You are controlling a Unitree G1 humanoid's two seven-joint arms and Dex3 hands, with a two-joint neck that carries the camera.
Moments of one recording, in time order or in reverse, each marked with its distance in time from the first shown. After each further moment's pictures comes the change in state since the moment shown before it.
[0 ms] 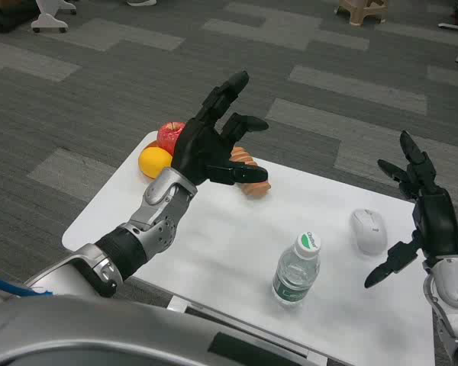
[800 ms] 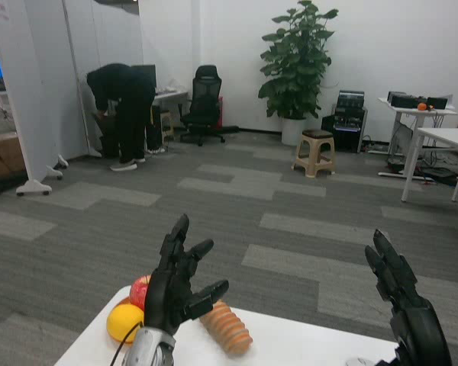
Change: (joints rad) left arm -0.183 -0.040 -0.145 0.452 0.148 -0.453 0.413; right arm 0.001 0.065 -0.060 -0.192 -0.002 -0.043 -0.103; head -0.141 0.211
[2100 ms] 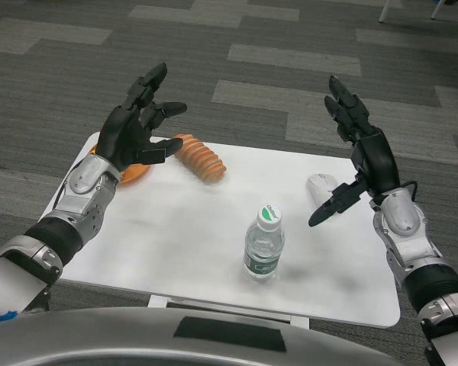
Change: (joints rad) left arm 0.075 0.206 0.114 -0.210 0.019 0.430 -0.393; right arm 0.055 -0.028 -0.093 -0.034 0.004 0.166 0.259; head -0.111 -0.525
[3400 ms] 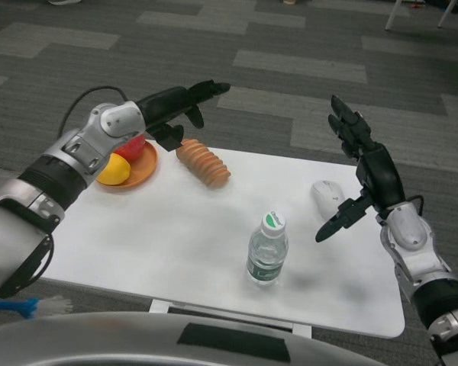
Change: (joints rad) left arm -0.250 0.086 -0.019 -0.184 0.766 0.526 -0.113; right arm 0.005 -0.019 0.037 0.029 0.001 0.008 0.006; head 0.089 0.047
